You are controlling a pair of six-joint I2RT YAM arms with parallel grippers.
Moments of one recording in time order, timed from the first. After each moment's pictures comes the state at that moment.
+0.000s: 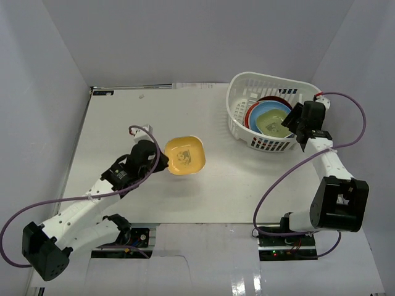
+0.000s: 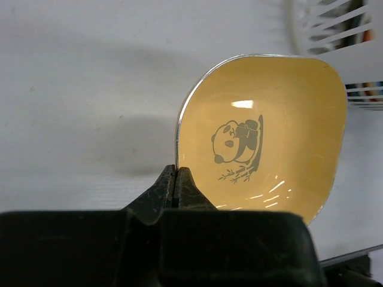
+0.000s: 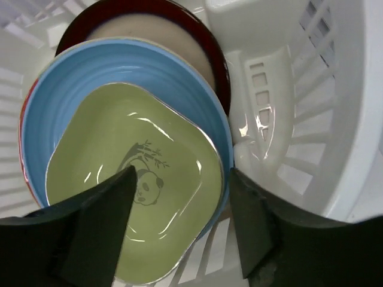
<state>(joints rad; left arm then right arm) -0.68 0.91 0.70 -0.45 -0.31 -0.78 -0.07 1.38 0.97 -0.17 0.15 0.40</state>
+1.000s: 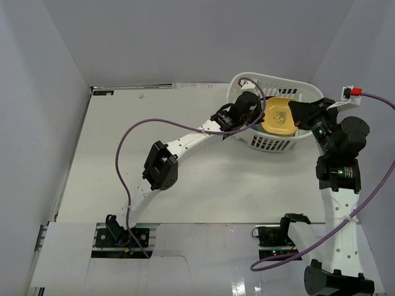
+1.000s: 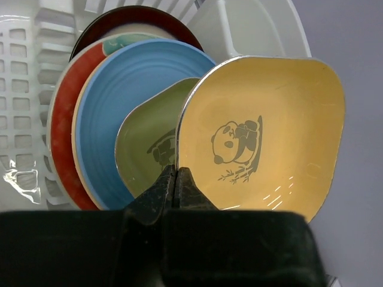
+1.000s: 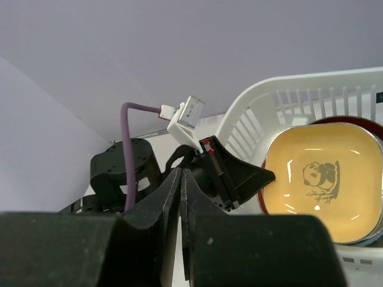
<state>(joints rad) -0.91 2.39 2.31 -0.26 -0.18 -0.65 -0.08 0.79 1.07 -0.17 -0.37 0.57</state>
